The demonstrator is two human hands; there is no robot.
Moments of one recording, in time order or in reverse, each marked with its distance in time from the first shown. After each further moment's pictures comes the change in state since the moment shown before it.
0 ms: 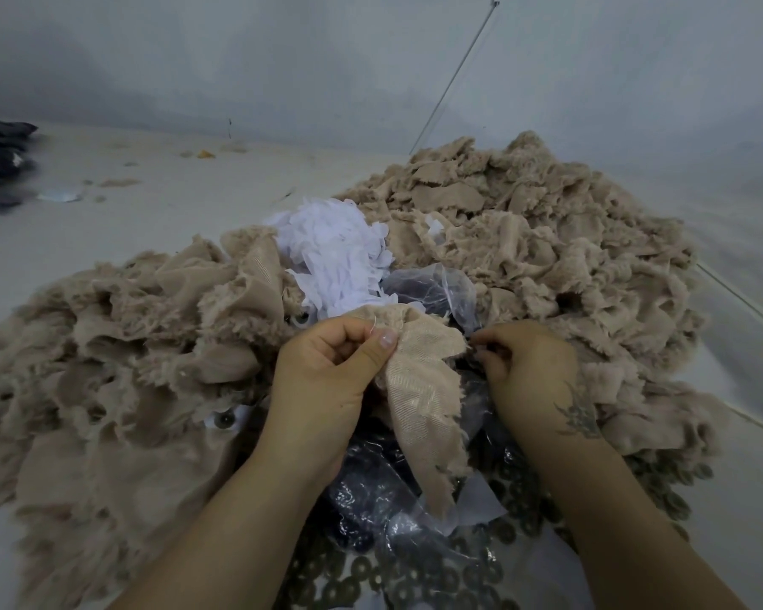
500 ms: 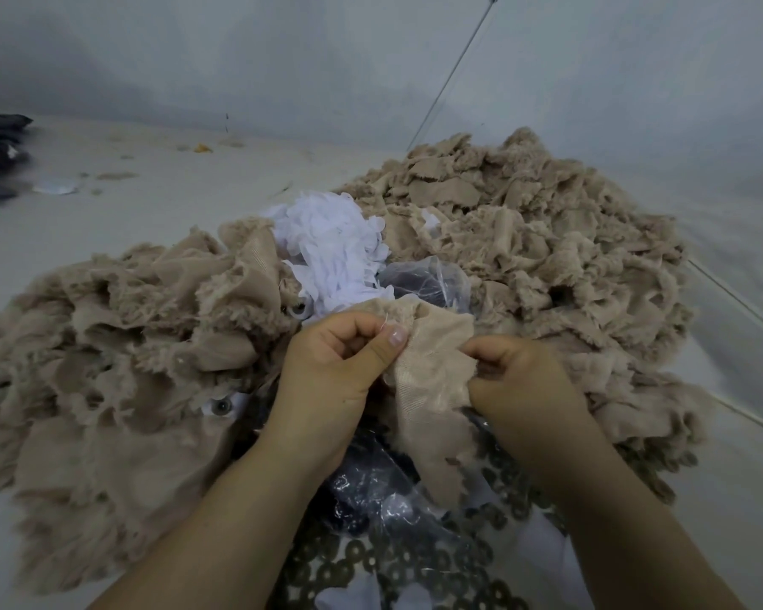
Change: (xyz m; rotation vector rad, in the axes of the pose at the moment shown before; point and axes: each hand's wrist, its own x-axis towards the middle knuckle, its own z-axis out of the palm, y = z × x) left_hand -0.003 -0.001 0.005 0.019 -0.040 -0.035; right_hand -0.036 -0.025 -0.025 0.760 -0.313 0.169
